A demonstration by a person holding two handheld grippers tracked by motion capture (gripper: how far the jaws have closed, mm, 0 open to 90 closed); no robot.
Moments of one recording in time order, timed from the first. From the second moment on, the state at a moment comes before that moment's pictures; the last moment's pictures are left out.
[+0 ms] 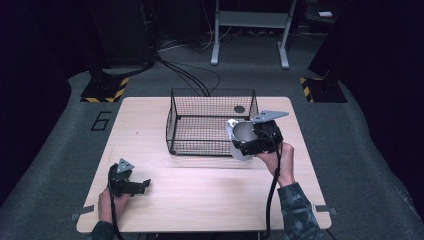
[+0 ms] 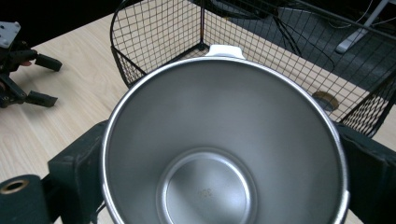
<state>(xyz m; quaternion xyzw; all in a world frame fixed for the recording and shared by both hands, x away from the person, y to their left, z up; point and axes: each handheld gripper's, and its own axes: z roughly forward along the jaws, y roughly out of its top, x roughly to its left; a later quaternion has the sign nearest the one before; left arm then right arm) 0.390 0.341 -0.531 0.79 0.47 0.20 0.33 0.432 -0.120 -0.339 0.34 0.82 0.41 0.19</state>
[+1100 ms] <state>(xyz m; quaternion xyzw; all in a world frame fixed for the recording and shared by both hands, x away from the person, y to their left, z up) 0.390 0.342 -0.531 0.79 0.47 0.20 0.33 0.483 -0.090 -0.319 0.33 0.84 0.40 0.17</state>
